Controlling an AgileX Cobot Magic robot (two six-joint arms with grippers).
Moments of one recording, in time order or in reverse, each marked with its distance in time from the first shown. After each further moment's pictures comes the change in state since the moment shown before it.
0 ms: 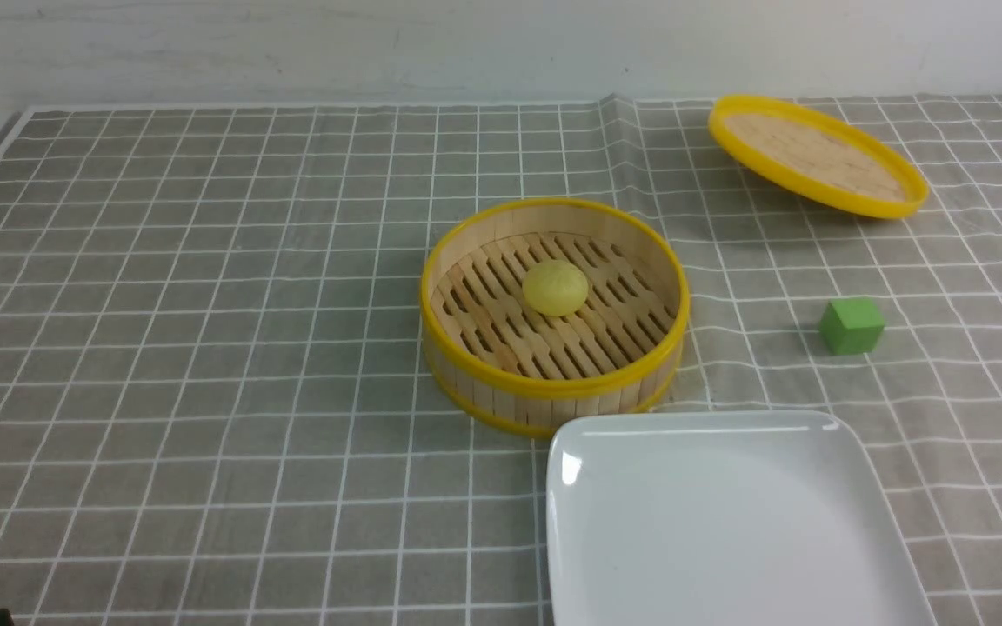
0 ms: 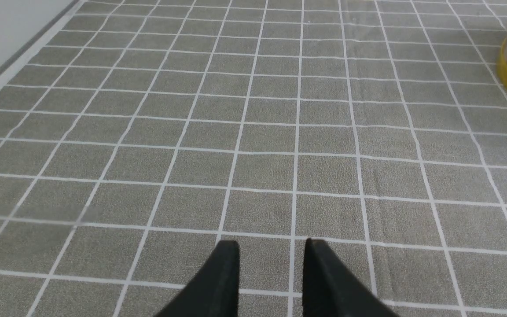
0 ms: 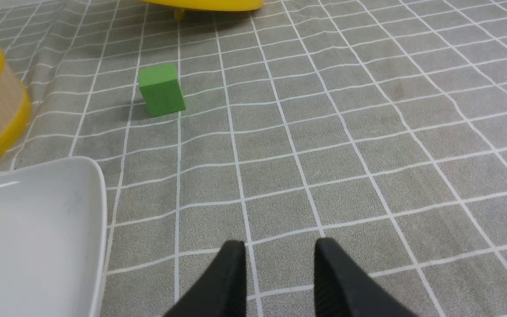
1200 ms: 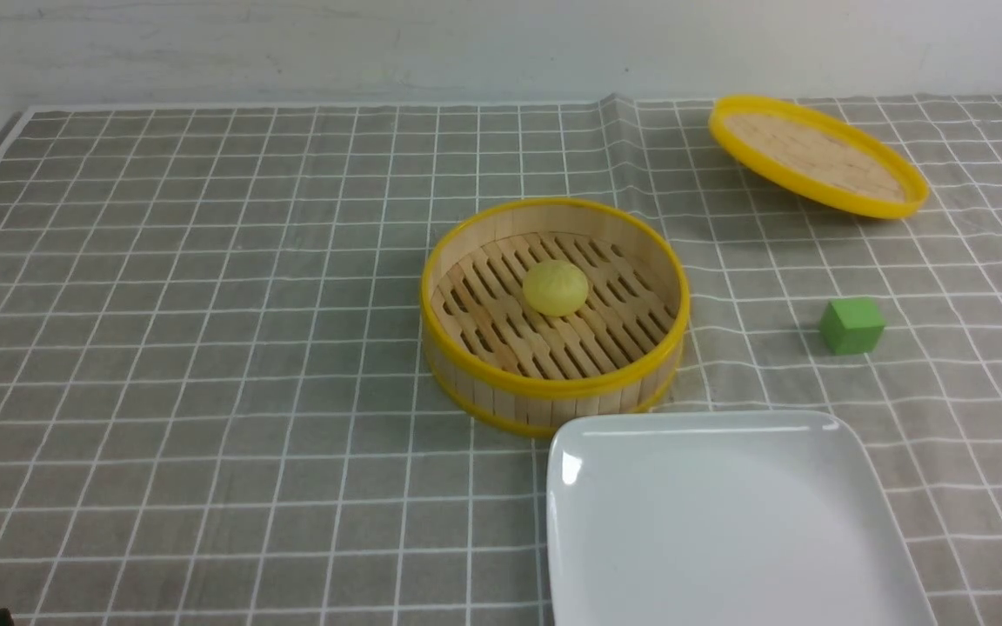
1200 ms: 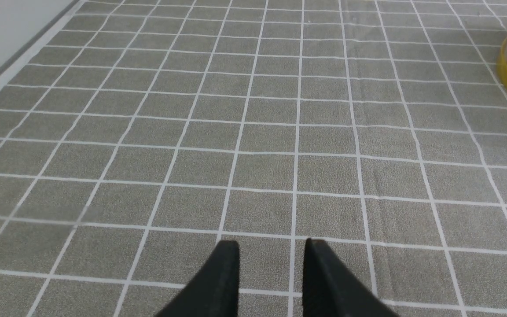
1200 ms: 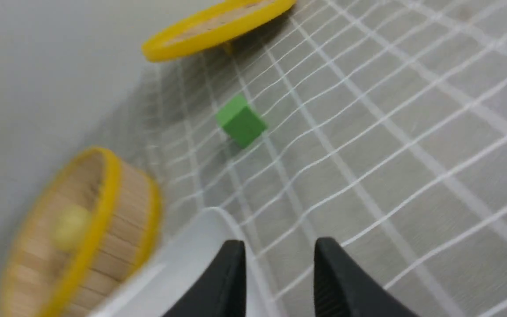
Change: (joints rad) right arm 0.000 0.000 0.011 0.427 -0.061 0.362; left arm 0.000 0.000 0.000 0.000 0.000 0.000
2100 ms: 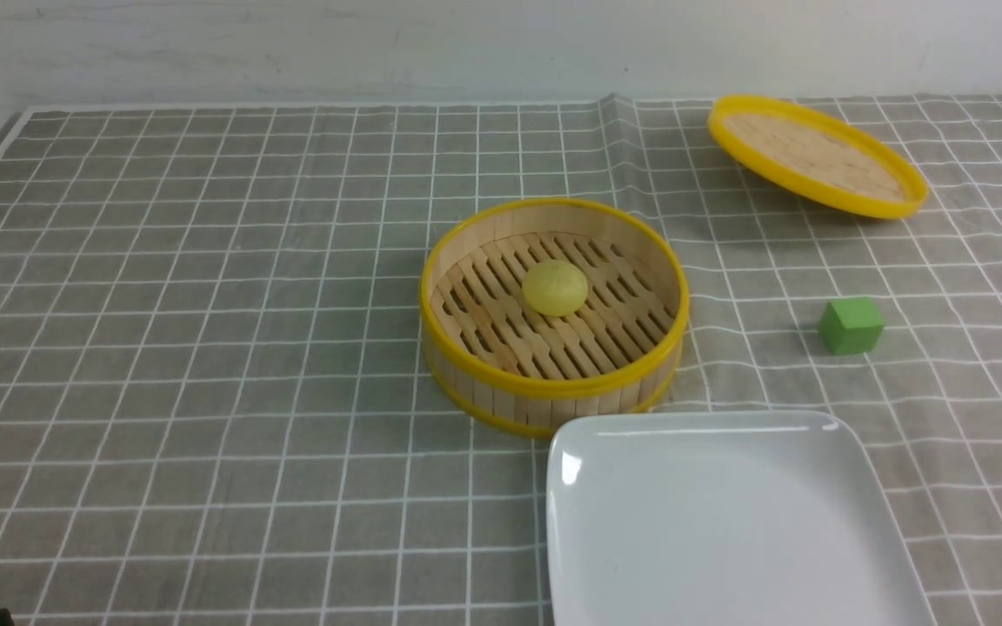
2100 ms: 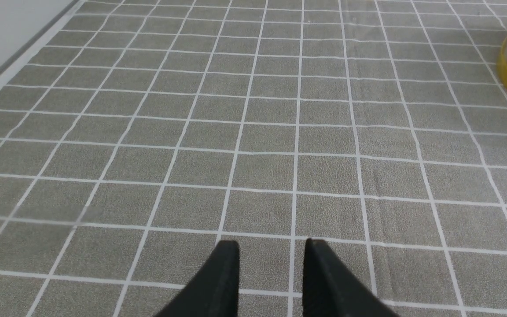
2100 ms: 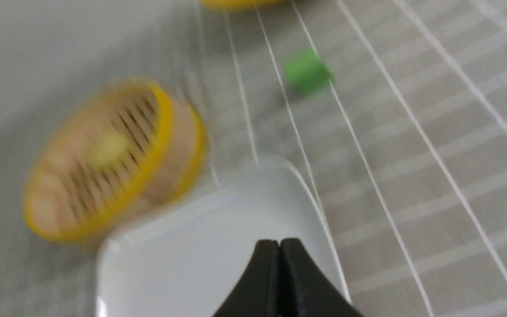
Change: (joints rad) right arm 0.000 0.585 -0.466 0.123 0.298 -0.419; left arm 0.000 0.000 0.000 0.000 0.000 0.000
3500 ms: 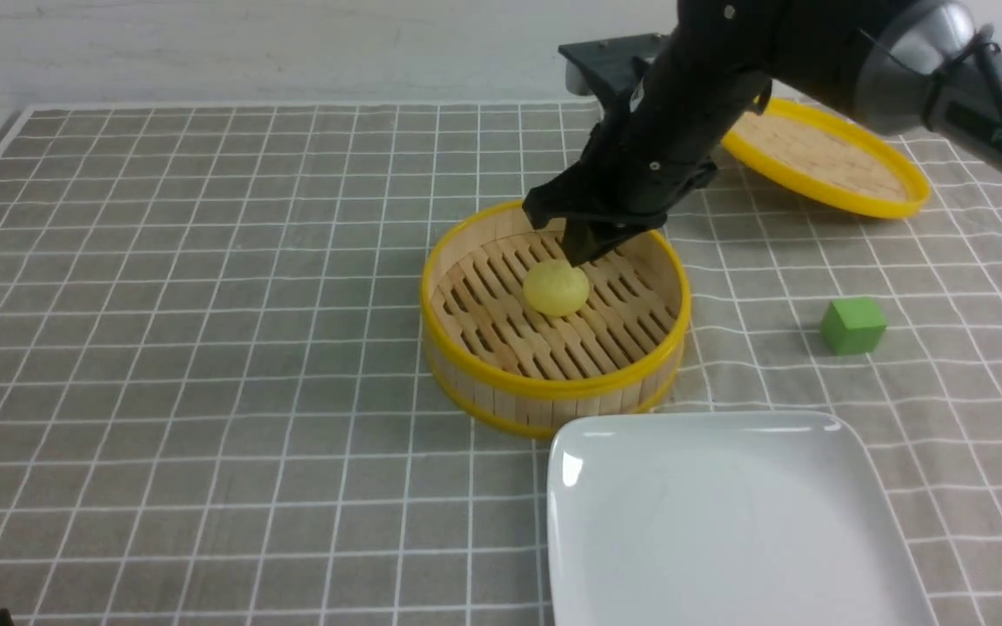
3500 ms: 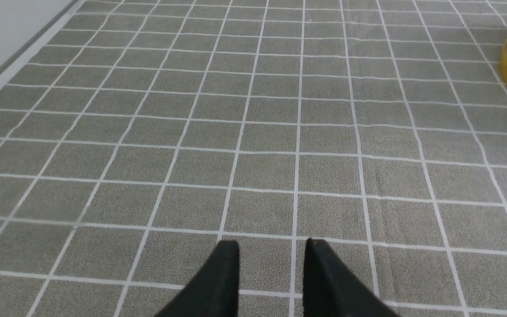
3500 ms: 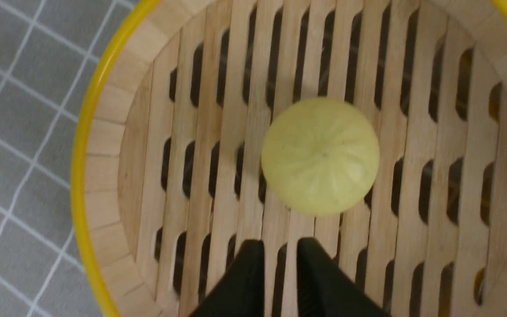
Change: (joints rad) right arm 0.516 1.566 -1.578 -0.191 0.409 -0.265; left arm 0.000 0.000 0.000 0.001 0.000 0.000
